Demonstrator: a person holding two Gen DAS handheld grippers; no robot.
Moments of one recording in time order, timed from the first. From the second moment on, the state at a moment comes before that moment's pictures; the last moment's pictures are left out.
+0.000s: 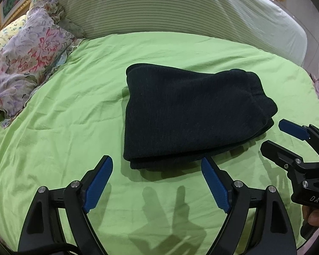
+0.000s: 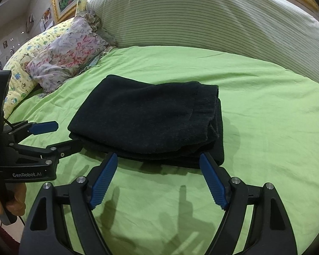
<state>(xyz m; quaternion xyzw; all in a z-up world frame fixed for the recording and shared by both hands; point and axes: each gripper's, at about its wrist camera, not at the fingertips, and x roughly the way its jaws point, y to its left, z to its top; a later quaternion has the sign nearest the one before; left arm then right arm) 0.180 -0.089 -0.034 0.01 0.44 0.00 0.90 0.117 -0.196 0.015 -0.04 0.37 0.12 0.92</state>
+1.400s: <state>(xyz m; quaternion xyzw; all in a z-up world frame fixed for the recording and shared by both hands) 0.175 -0.092 -0.015 0.00 0.41 0.01 0.91 0.117 -0.199 0.029 -0.03 0.34 0.11 0.93</state>
